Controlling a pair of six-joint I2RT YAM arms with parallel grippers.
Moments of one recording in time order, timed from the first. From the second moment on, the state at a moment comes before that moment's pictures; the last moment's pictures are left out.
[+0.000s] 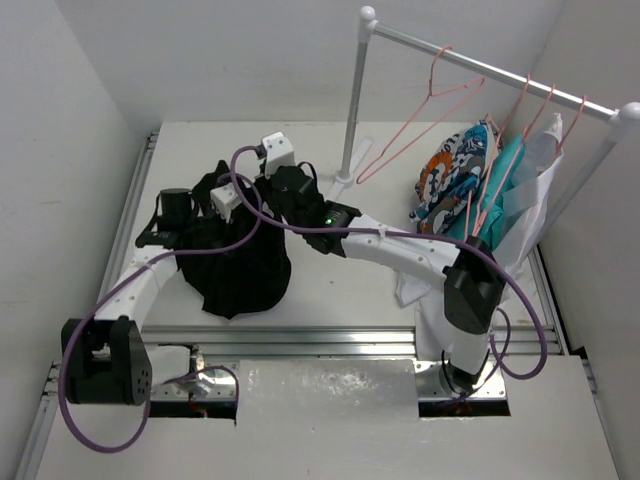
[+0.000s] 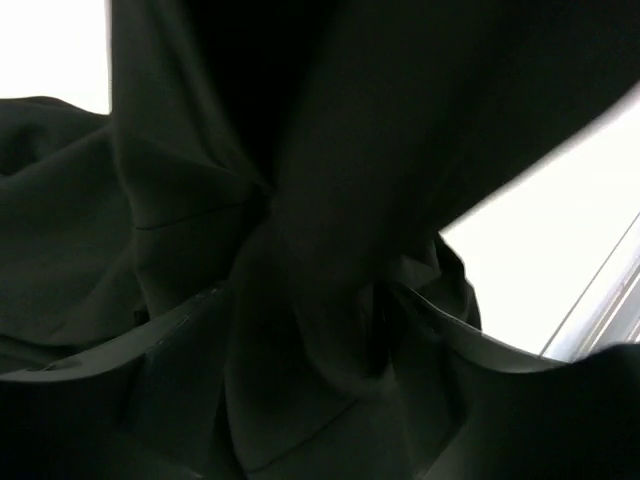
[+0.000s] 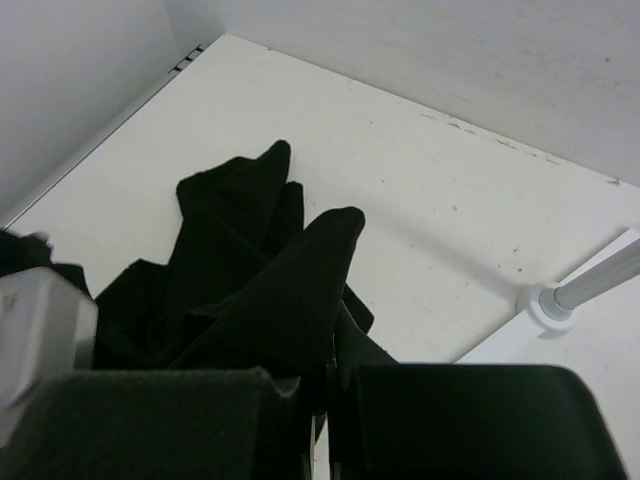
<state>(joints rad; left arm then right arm) 0.02 1.17 0.76 -0.33 0.73 0.42 0.98 1.85 1.55 0.11 0.52 0.06</state>
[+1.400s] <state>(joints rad) 0.11 1.07 1.34 -0.63 0.43 0.43 0.95 1.54 1.44 -0.24 0.32 -0.12</state>
